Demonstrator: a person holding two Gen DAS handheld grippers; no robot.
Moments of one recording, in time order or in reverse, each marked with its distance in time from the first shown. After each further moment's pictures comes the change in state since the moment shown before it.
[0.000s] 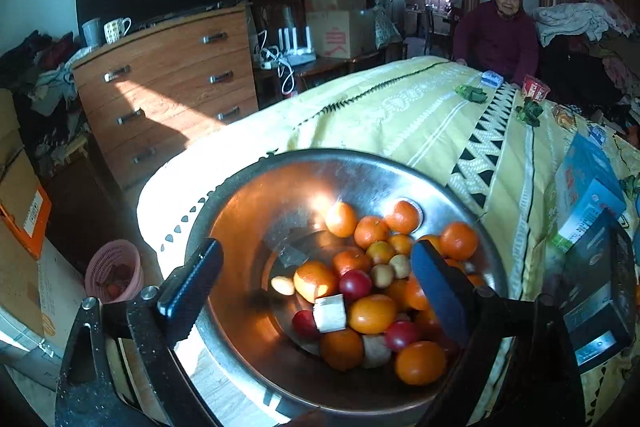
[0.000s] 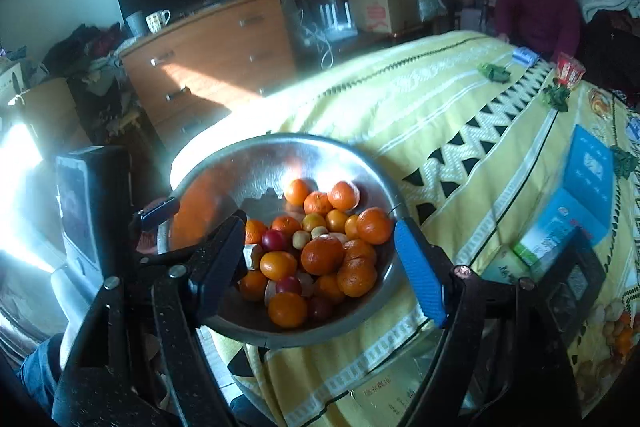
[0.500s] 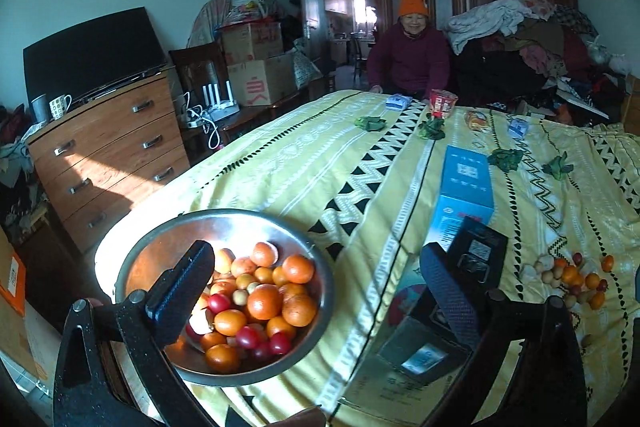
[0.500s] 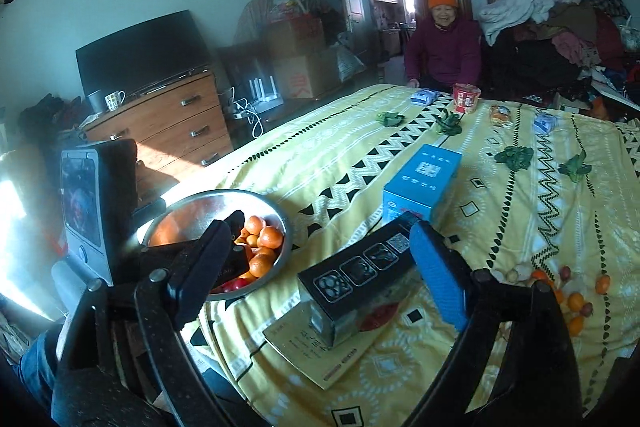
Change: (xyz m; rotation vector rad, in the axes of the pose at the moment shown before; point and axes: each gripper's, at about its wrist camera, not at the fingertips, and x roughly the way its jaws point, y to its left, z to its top) left arm -0.106 -0.129 0.016 0.160 -0.126 -0.198; right arm -0.146 -0.065 -0.041 0.122 -0.195 -0.212
